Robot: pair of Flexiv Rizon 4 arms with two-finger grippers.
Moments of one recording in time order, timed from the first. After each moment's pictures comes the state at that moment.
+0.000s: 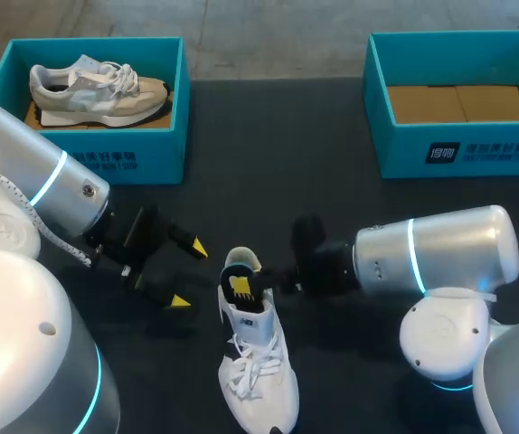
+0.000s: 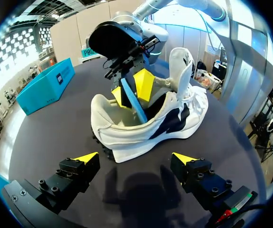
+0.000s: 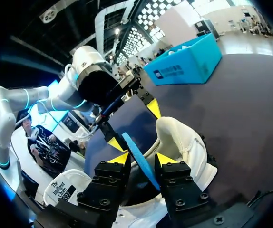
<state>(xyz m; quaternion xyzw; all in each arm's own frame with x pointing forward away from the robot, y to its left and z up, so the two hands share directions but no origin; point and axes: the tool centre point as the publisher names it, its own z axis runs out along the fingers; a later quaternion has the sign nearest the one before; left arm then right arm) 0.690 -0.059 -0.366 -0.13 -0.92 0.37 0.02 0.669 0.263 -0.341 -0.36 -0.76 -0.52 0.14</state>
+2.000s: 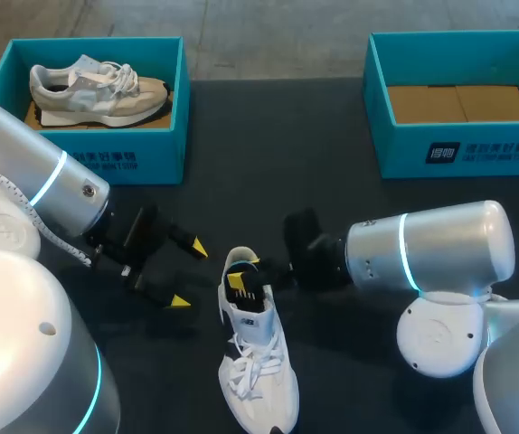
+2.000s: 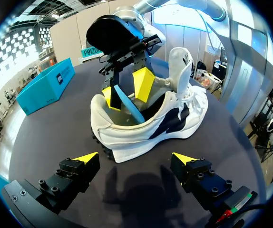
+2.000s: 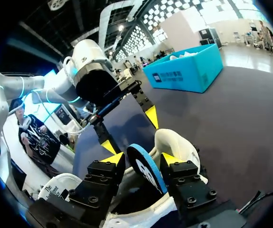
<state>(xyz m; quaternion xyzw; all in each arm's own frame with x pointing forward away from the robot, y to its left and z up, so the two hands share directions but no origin) 0.690 -0.059 -0.366 -0.13 -0.92 0.37 0.02 0.680 0.266 -0.337 -0.34 -0.79 -0.51 0.08</state>
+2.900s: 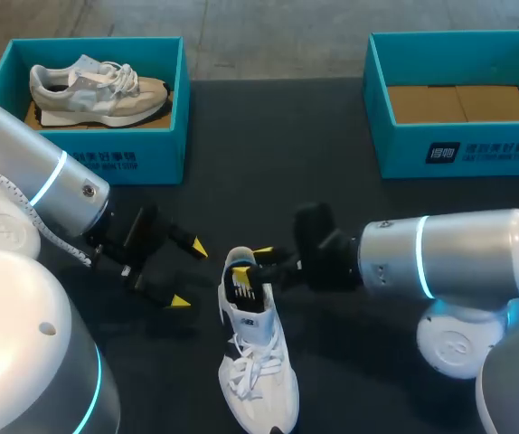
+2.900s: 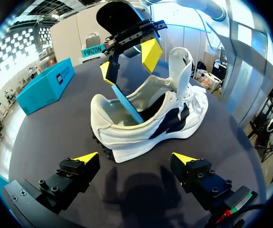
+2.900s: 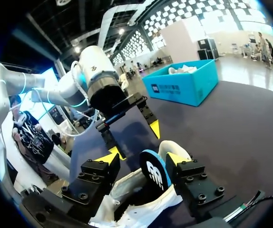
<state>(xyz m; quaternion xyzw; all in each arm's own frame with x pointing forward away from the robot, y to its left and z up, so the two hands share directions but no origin) 0.690 -0.059 -0.366 -0.13 -0.92 0.37 0.02 0.674 0.249 -0.304 -0.34 -0.78 -0.52 0.03</state>
